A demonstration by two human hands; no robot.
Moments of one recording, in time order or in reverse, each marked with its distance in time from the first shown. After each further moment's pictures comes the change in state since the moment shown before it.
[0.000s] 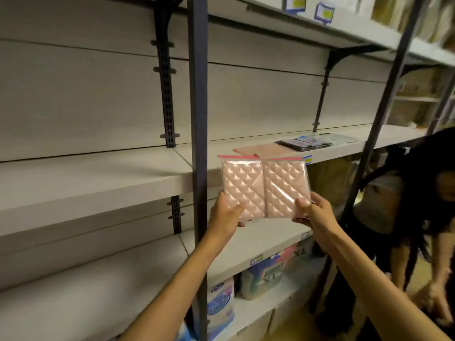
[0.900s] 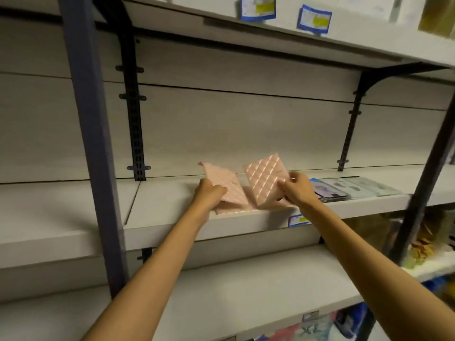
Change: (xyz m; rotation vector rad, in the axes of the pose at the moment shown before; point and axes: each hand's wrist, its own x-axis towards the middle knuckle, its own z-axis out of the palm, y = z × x) left_hand 0.253 0.048 0.104 0.204 0.315 -0.157; right_hand 0.320 -0.064 -0.025 -0.368 -0.186 -0.129
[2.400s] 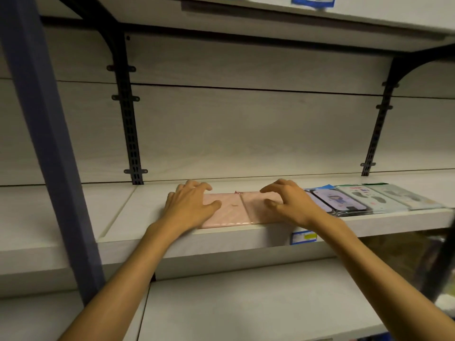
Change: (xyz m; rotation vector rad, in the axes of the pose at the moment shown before) left_hand -0.008 0.012 -0.010 1.068 0.072 0.250; right_hand 0.033 0.013 -0.011 -0.708 -0.364 -0.579
